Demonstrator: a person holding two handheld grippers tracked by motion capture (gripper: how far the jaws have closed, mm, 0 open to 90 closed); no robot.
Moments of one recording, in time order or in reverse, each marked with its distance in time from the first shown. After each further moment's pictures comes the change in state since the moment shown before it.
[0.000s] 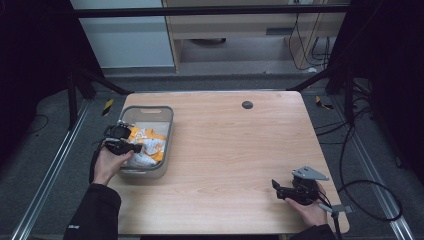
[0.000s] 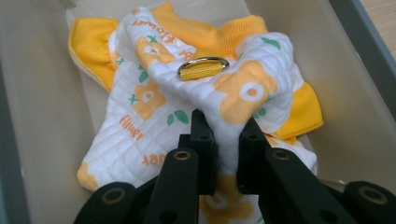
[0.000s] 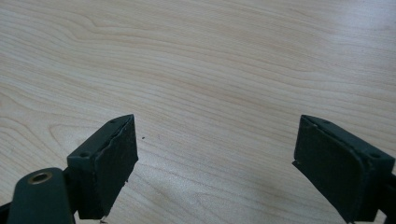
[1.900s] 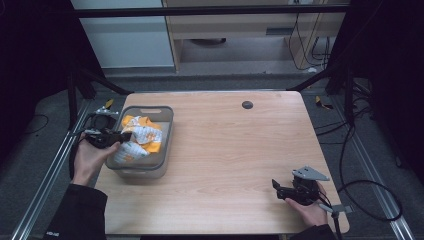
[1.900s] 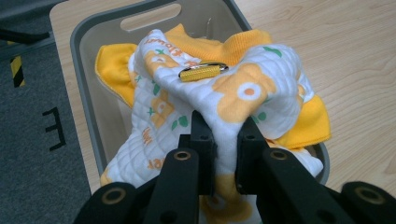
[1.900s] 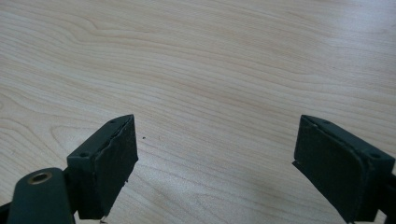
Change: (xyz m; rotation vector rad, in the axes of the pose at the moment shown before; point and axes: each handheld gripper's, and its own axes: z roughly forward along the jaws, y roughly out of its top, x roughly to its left) left arm -0.014 0.014 -0.084 -0.151 0.023 0.070; right arm 0.001 0.000 -0.002 -0.006 -0.003 0.003
